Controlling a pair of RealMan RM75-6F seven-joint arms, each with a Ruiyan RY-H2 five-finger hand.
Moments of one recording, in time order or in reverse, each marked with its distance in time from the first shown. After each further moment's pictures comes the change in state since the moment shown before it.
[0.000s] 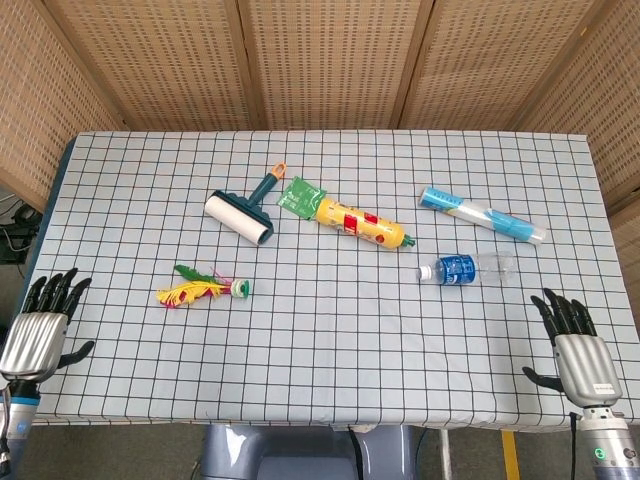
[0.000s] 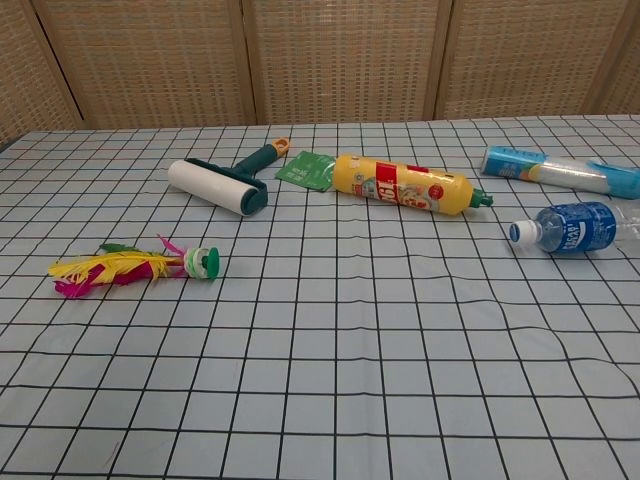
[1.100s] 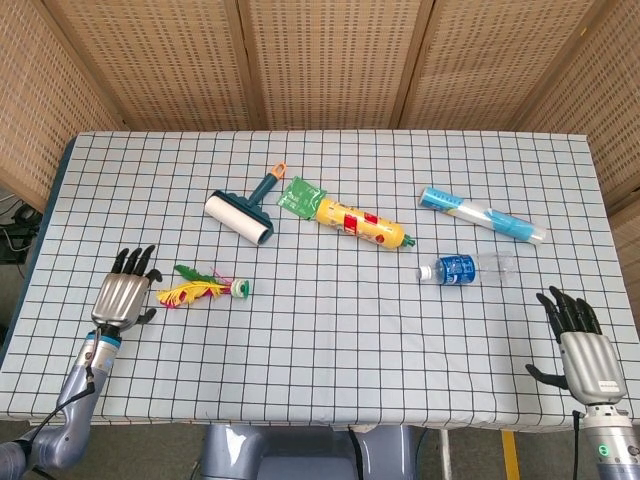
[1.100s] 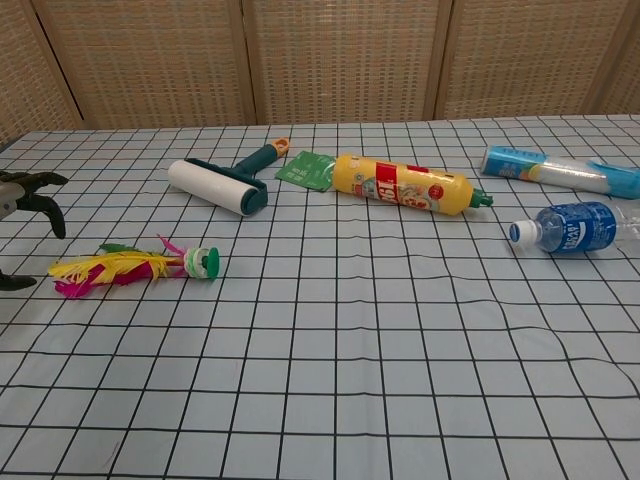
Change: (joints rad) left arm -0.265 -0.282 -0.114 0.234 -0.233 -0.311 0.218; right arm 0.002 0.003 0.011 0.013 0.019 -0.009 0.039
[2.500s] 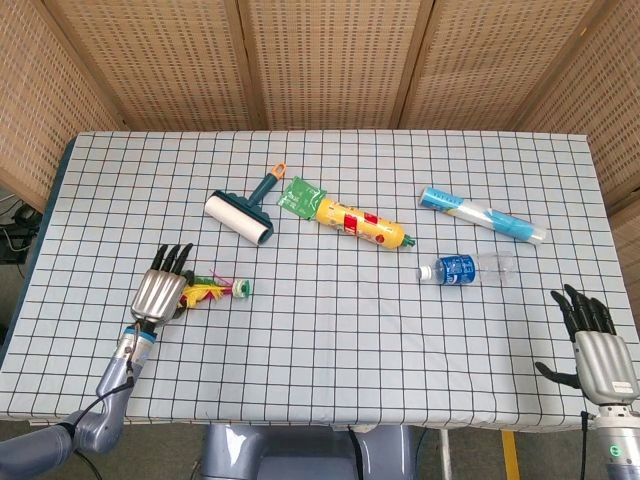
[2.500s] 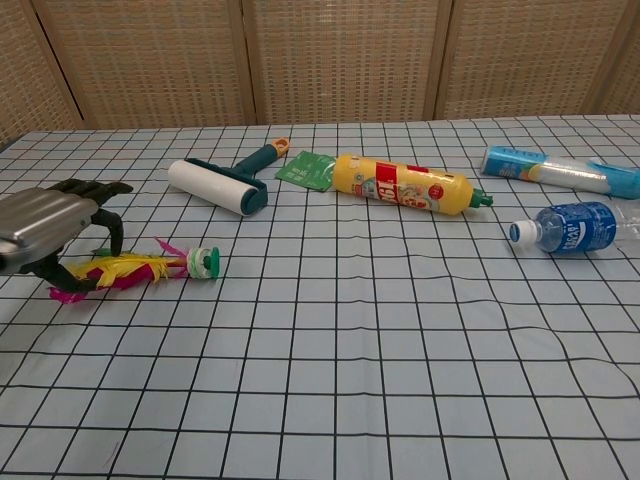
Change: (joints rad) left arm -0.082 -0.199 0.036 0.233 0.097 0.032 -0.067; right arm -0.012 0.011 0.011 0.018 0.018 0.009 0.059
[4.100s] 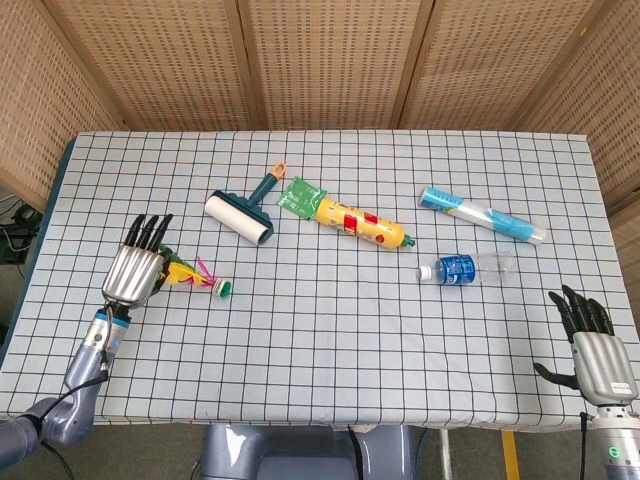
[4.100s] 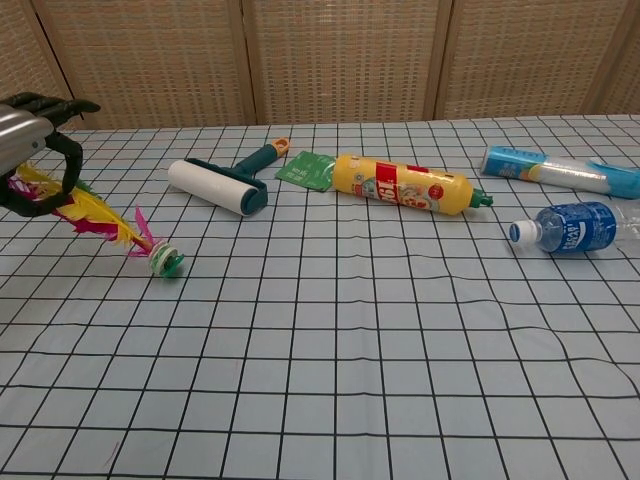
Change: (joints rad) left arm -0.013 0.185 -0.038 -0.122 0.091 0.084 0.005; right arm -0.003 0.000 -0.002 -0.003 -0.011 0.004 0.004
